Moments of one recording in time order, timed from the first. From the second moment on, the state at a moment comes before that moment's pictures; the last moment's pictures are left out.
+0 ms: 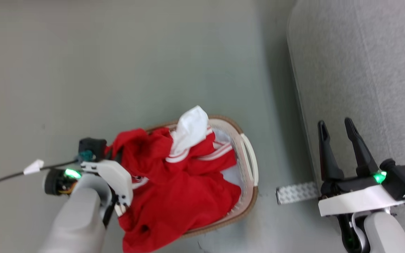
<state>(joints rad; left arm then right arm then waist) -0.79 0.12 -0.19 1.18 -0.07 -0.09 -0.26 -0.34 -0.05 0.15 0.23 0.39 0.13 -0.26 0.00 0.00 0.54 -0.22</state>
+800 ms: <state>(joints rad) -0.49 0.07 -0.22 0.60 -0.25 -0.12 -0.16 -0.17 -0.05 0.12 0.31 0.32 0.13 -0.26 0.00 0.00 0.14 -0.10</state>
